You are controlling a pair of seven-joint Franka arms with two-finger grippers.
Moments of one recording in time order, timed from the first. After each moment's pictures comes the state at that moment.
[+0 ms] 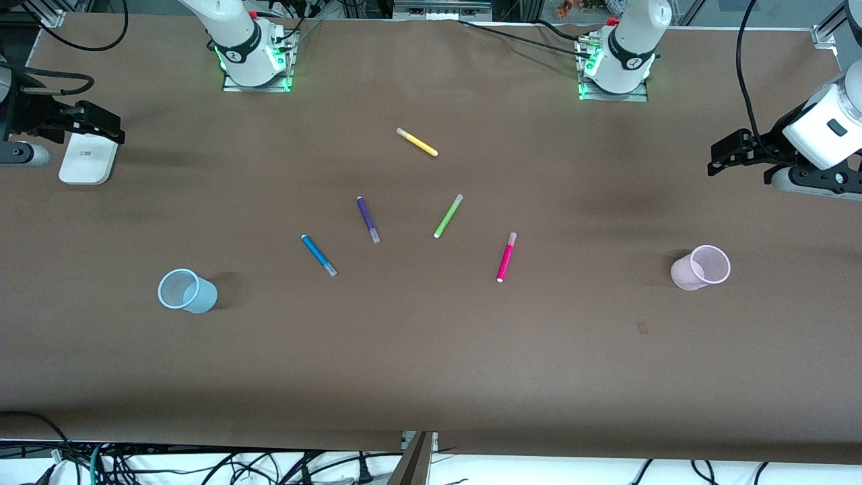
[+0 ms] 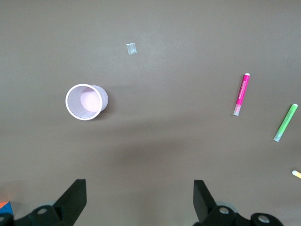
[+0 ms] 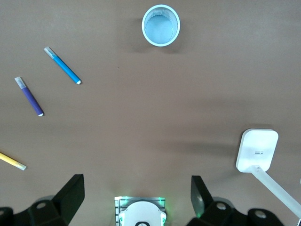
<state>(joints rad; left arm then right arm) 0.04 0.01 -0.05 -1.66 -0.05 1.59 0.08 0.09 0.02 -0.08 -1.54 -0.03 1.39 0.00</state>
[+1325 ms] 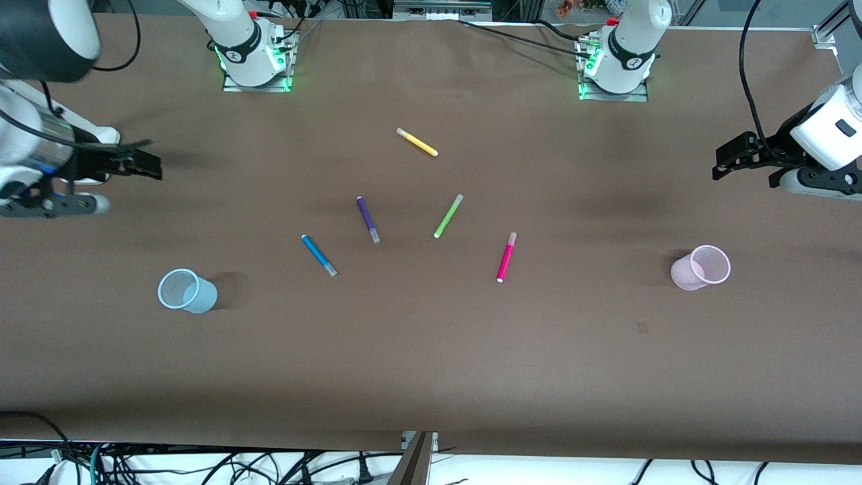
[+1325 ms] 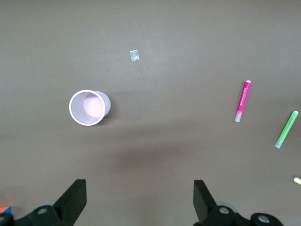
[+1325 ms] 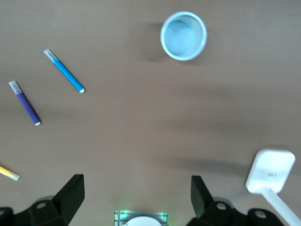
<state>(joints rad) 0.05 0.01 -0.05 -1.66 -0.05 1.62 0.08 0.16 0.19 -0.07 -1.54 -0.02 1.50 0.00</state>
